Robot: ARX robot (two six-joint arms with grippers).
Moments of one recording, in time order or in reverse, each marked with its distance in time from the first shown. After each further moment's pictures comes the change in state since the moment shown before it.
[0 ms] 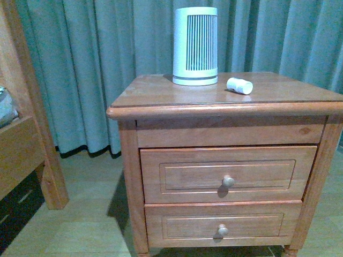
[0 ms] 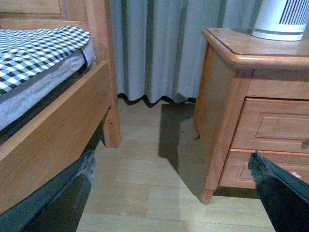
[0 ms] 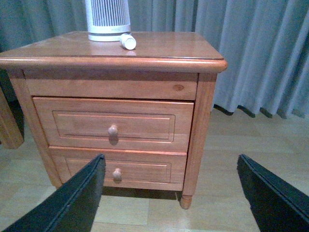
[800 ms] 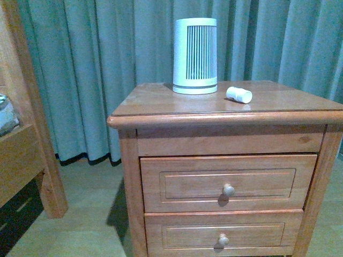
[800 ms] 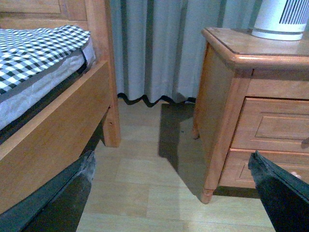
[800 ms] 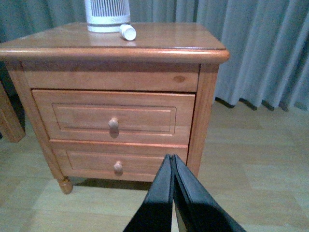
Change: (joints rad) left arm 0.000 0.000 0.000 0.000 0.000 0.000; right arm 0.000 0.002 0.000 -0.001 0.001 0.002
